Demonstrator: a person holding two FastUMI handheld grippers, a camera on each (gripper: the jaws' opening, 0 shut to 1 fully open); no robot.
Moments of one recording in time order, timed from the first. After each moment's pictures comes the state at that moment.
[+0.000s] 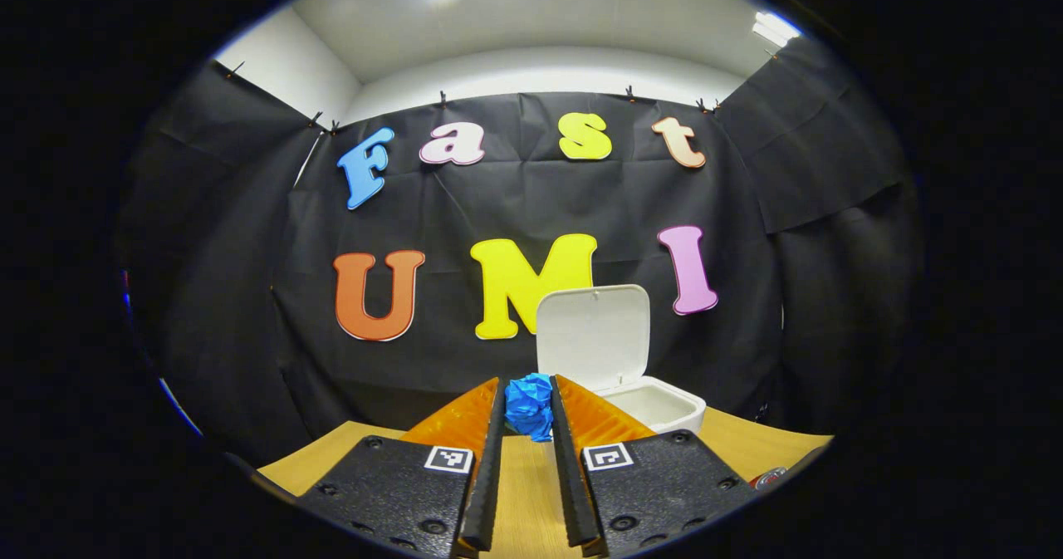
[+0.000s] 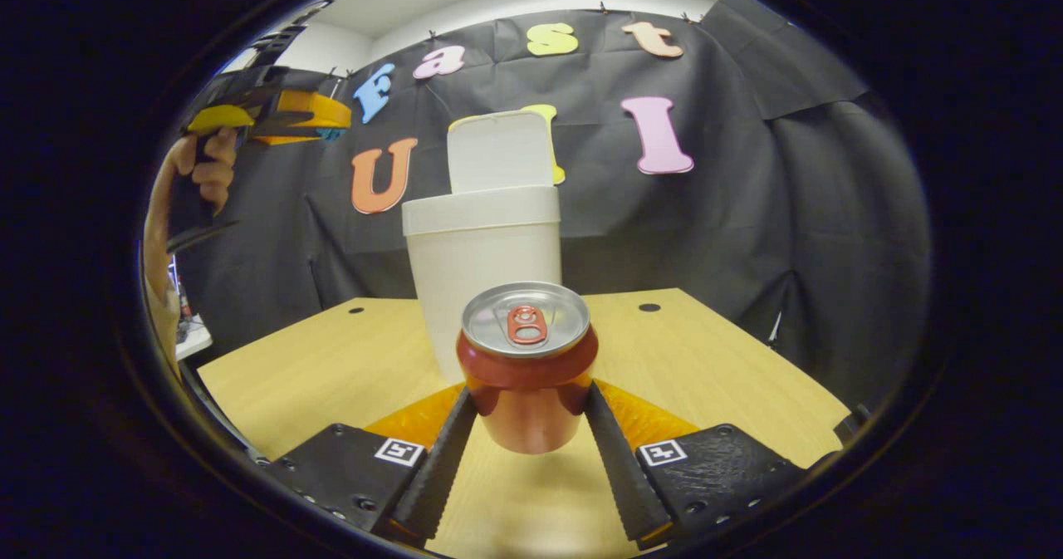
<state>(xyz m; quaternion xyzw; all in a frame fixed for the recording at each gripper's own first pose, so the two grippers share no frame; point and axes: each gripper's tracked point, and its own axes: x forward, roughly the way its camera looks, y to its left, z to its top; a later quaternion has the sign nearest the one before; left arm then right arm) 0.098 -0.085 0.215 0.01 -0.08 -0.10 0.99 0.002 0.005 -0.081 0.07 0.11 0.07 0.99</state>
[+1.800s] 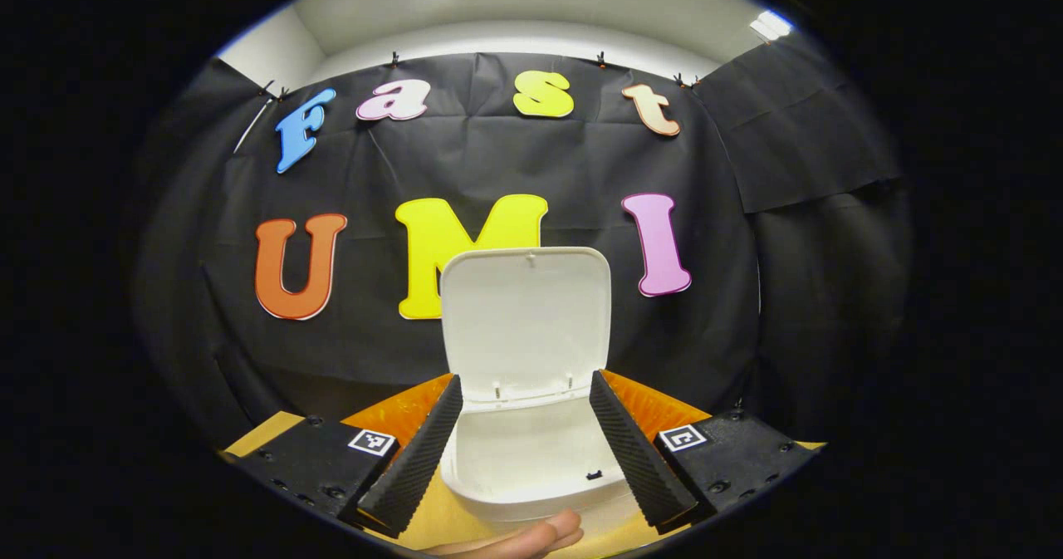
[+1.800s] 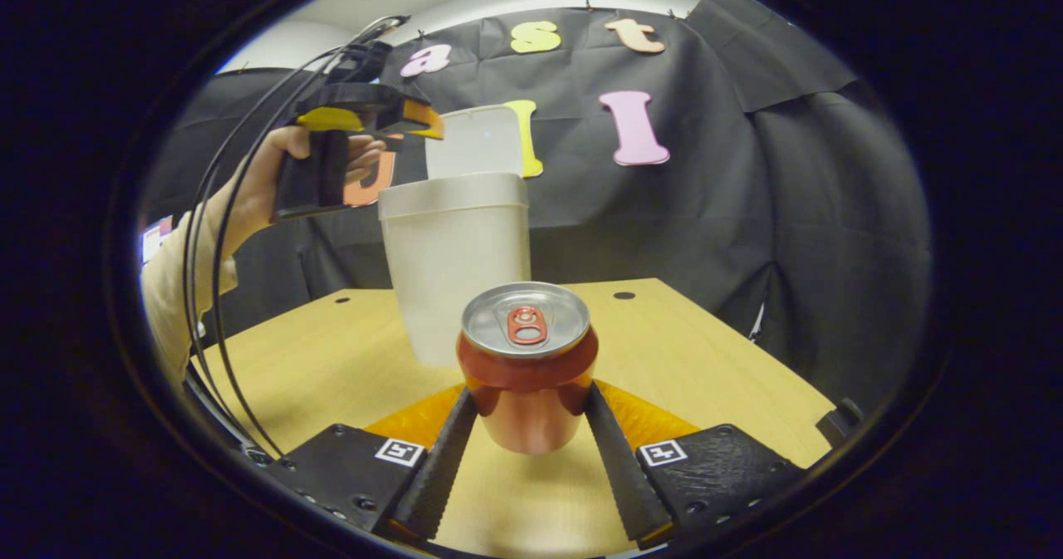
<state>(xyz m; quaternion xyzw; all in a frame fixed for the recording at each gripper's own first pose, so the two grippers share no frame) 0.178 -0.160 0.176 0.01 -0.06 -0.15 0.99 -0.013 -0.045 -0.100 0.06 0.12 0.04 0.99</state>
